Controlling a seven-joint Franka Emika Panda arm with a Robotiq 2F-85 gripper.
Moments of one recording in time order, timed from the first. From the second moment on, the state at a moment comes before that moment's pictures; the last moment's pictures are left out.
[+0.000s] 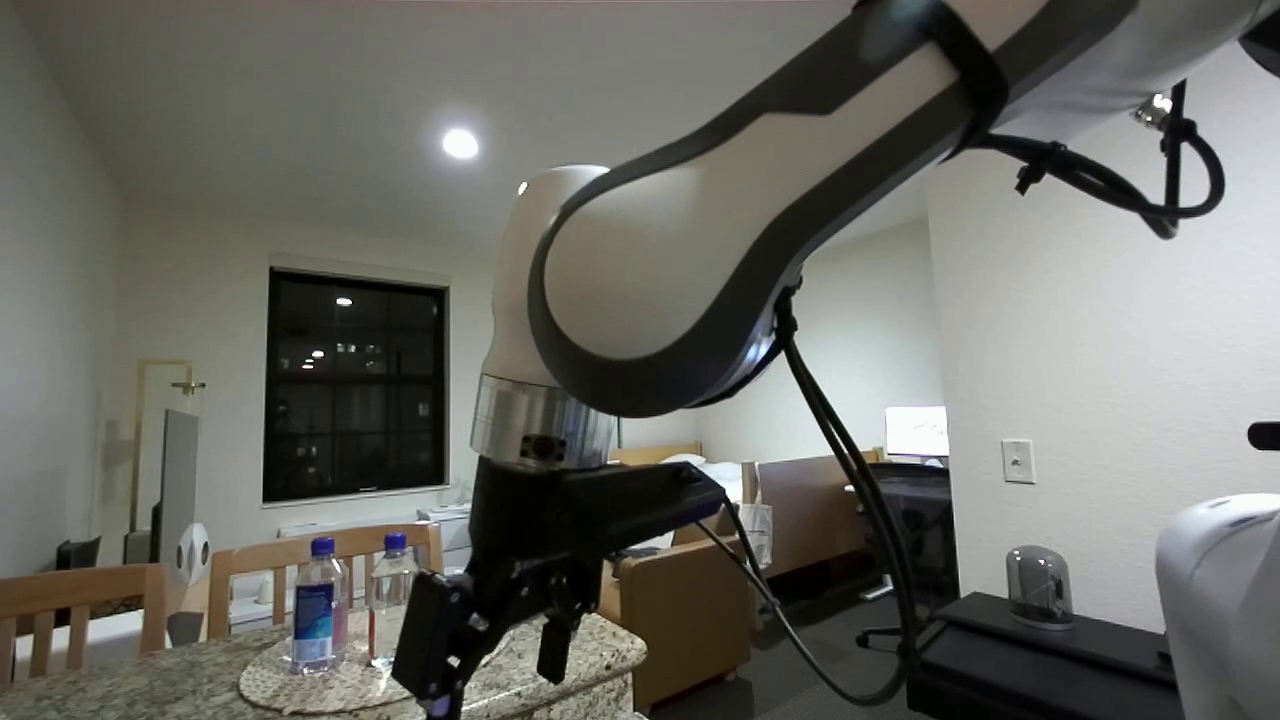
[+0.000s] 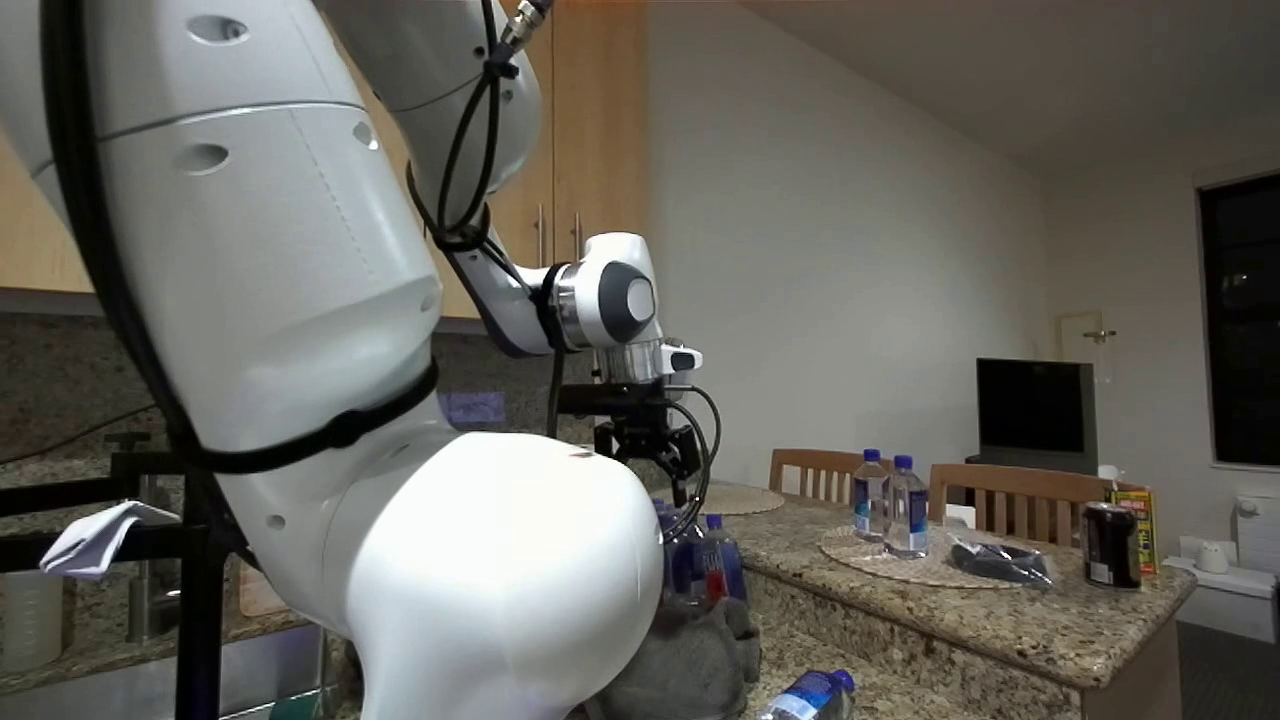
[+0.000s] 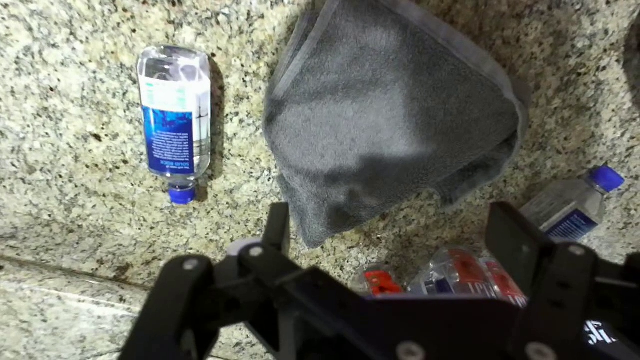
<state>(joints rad) 0.29 -0.50 0.37 -2.62 0.15 2.38 0.26</state>
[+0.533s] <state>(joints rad) 0.27 -0.45 0.34 -2.62 0.12 2.51 0.26</state>
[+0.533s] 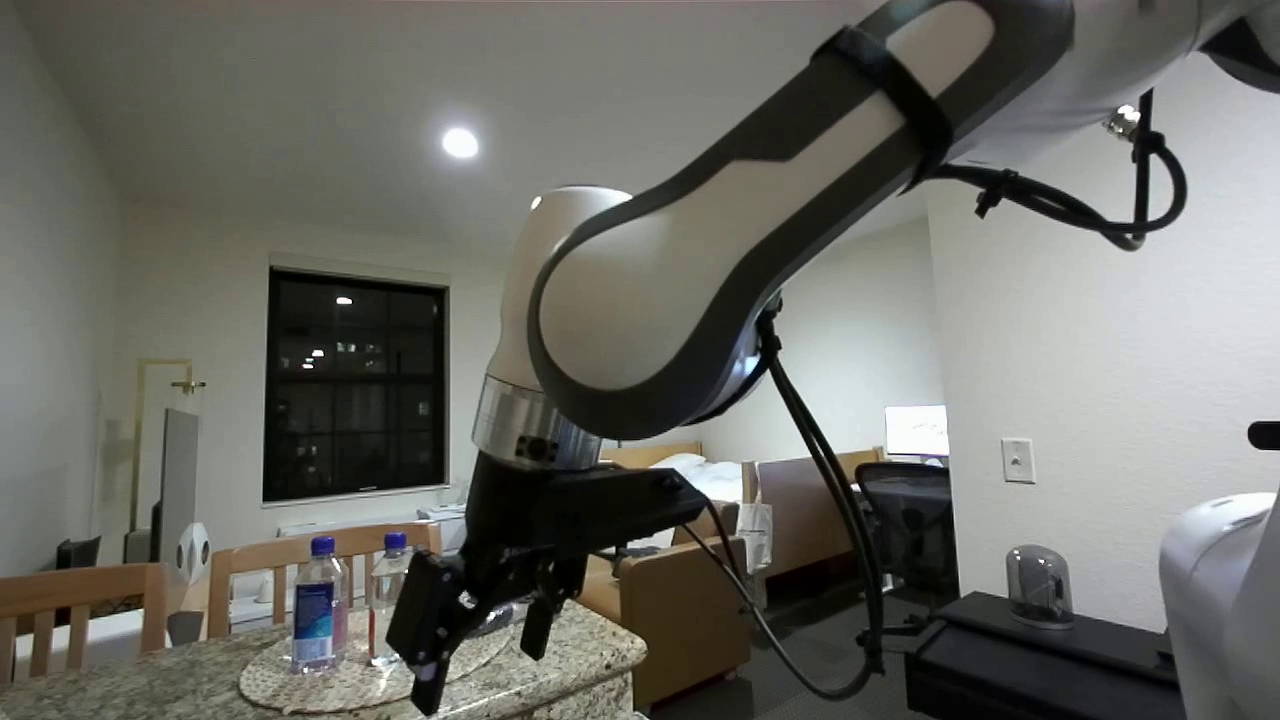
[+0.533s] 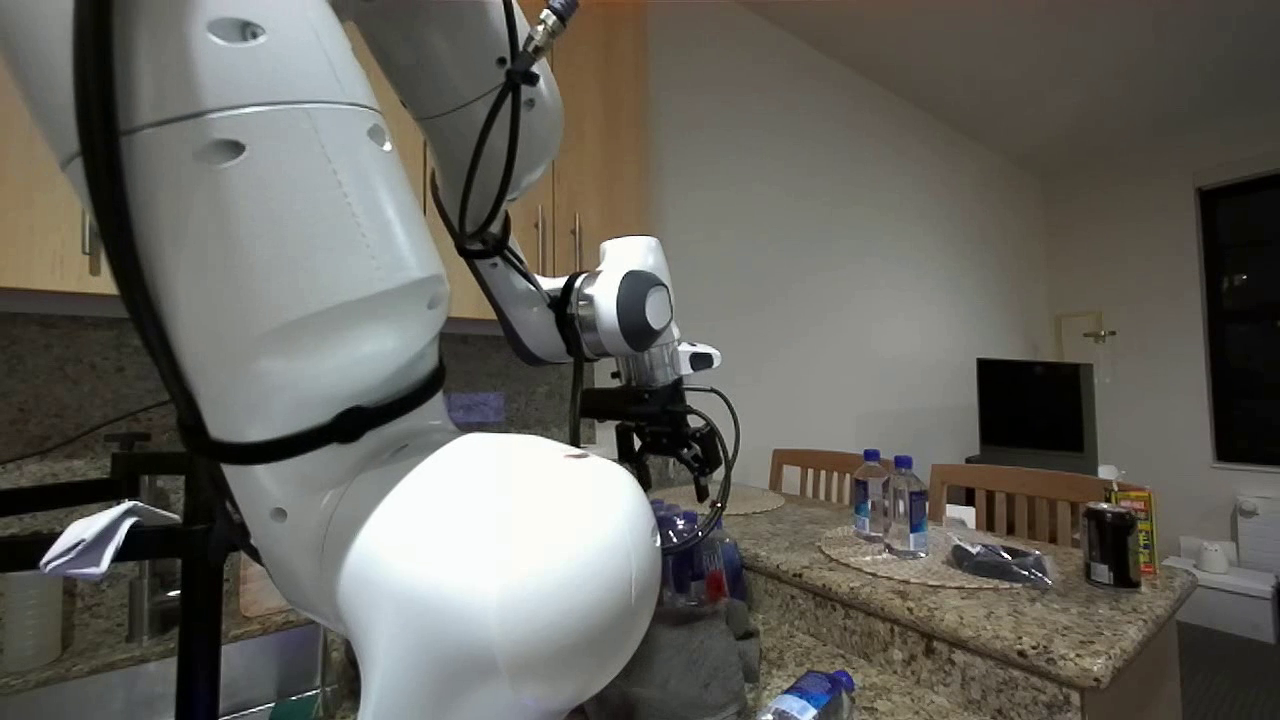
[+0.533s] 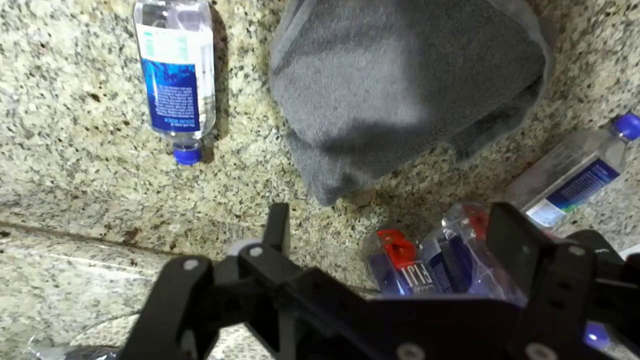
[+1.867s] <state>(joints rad) 0.33 -0.05 0.23 -2.53 0.20 2.83 -0.04</state>
